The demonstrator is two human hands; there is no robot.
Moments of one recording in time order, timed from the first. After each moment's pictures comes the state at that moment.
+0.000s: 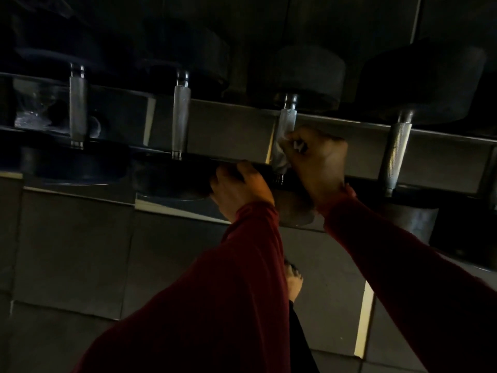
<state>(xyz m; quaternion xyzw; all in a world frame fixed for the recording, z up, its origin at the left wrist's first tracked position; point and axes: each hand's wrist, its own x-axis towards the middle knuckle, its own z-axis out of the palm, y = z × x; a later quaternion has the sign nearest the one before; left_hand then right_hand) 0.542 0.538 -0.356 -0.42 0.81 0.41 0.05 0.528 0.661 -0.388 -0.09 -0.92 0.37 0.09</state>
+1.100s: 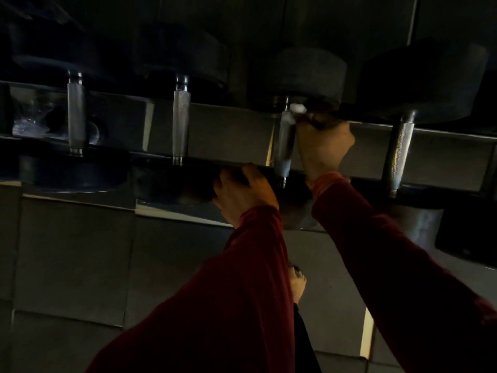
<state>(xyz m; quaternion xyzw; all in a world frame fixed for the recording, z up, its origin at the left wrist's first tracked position) 0.542 0.538 -0.357 -0.42 0.81 0.40 0.09 0.481 0.645 -0.373 -0.46 -0.74 0.48 0.04</state>
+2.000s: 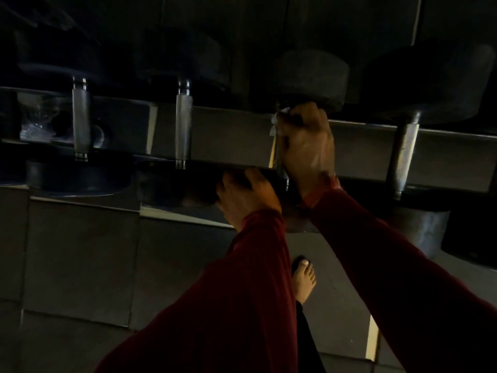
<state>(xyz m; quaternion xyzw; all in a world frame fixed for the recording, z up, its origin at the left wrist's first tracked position) 0.541 0.537 -0.359 -0.42 0.81 0.39 0.11 0.494 0.637 -0.402 -0.14 -0.92 0.35 0.10</state>
